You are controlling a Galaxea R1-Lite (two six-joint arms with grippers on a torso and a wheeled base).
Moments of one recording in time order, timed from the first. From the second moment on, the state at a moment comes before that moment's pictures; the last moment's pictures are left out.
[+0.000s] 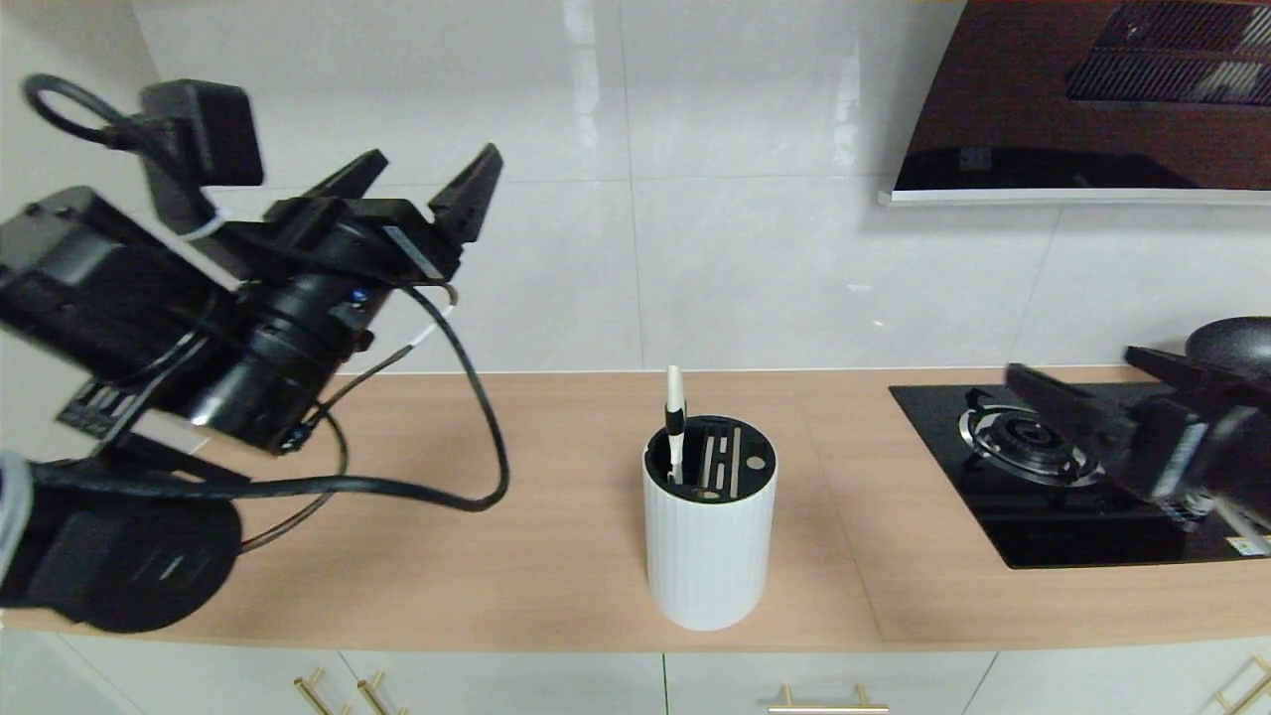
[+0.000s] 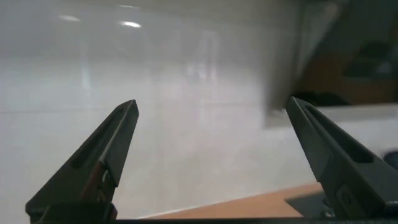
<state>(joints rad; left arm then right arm) -0.36 1.68 -0.78 -1.41 0.04 -0.06 0.49 1.16 -0.52 -0.64 -0.29 0.01</state>
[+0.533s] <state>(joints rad) -0.26 0.85 -0.28 -0.89 0.04 -0.13 0.27 0.42 -0.38 -0.11 -0.22 0.00</state>
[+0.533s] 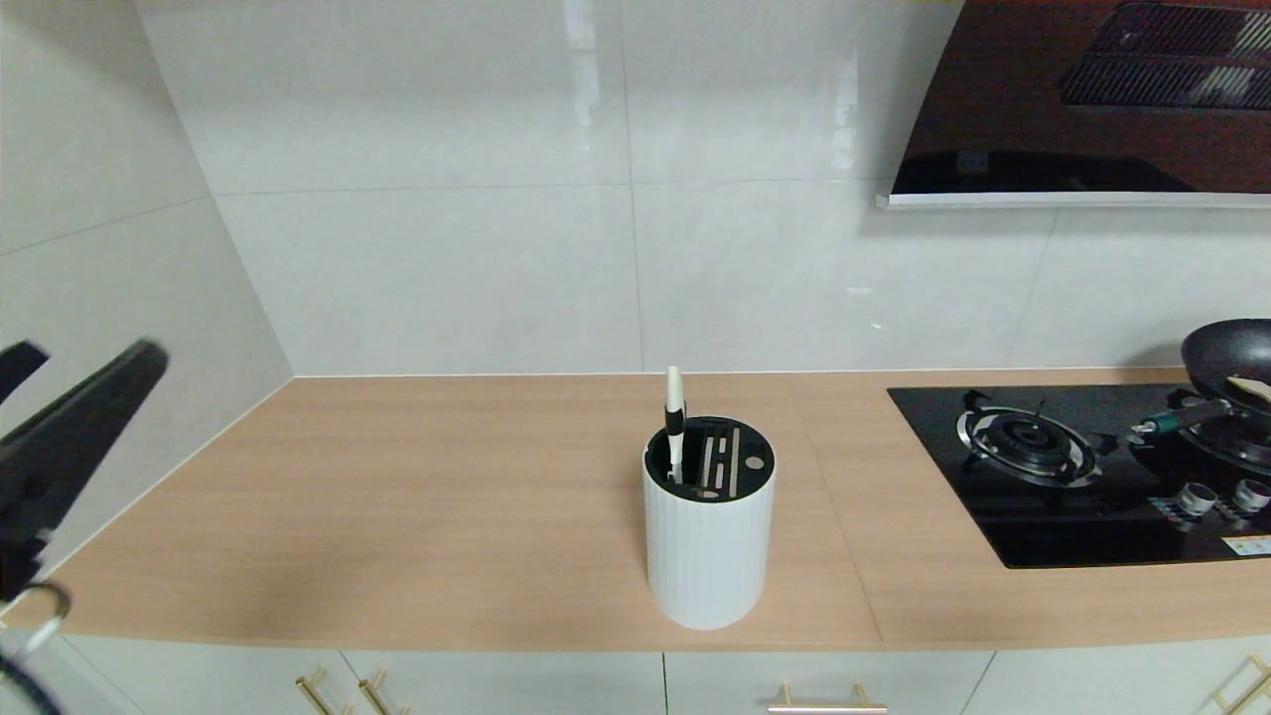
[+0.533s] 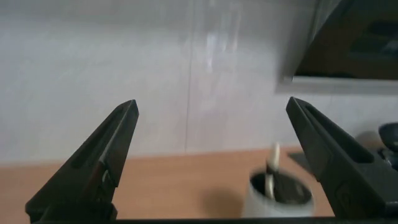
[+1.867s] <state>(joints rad) 0.00 0.00 0.00 0.00 0.00 0.01 0.00 0.00 0.00 -0.04 -0.11 0.00</state>
